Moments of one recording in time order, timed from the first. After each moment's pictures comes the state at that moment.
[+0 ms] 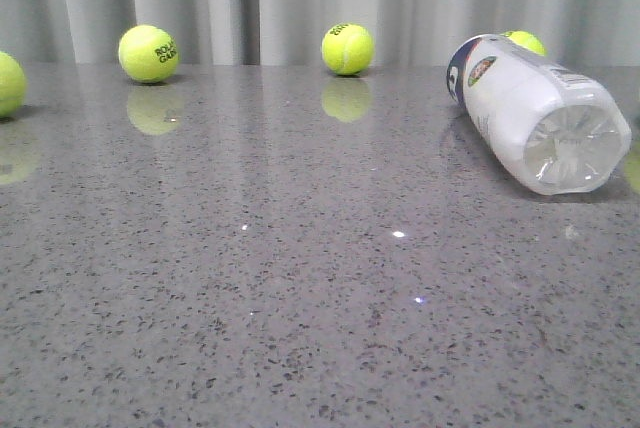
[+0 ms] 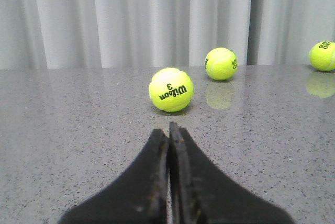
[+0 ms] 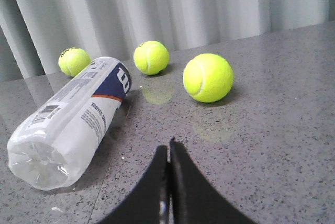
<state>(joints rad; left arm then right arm) -0.03 0.00 0.00 0.06 0.05 -0.03 0.01 -0.01 0.03 0.03 0.04 0.19</state>
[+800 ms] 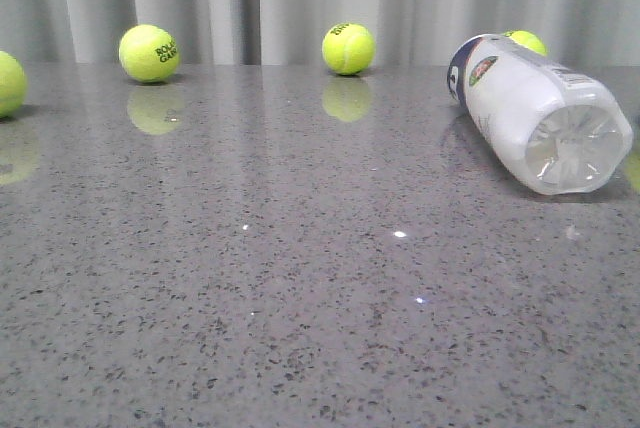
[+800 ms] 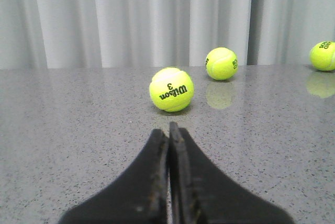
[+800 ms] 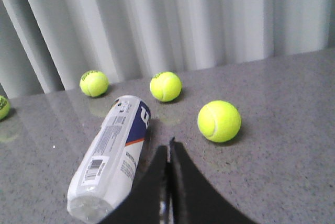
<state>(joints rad) -0.03 0.00 0.00 0.06 0.05 -0.03 0.01 0.17 -0.52 0.03 0.51 0.18</state>
